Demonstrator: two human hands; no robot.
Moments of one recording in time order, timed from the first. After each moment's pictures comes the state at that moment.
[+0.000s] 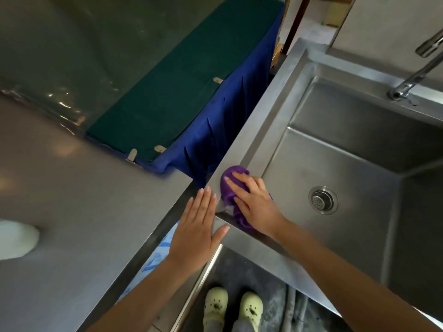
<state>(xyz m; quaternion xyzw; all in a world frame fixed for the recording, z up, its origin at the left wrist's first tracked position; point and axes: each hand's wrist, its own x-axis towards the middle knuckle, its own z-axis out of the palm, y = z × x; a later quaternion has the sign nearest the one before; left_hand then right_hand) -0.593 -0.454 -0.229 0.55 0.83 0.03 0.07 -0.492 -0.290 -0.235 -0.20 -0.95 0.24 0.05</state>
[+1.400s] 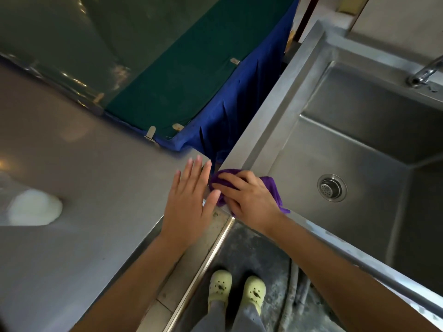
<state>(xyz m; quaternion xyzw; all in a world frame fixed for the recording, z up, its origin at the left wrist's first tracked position) -0.614 -0.484 -0.191 0.49 0.85 0.17 0.05 -0.502 -0.353 -0.214 -0.14 -0.97 0.18 0.08</state>
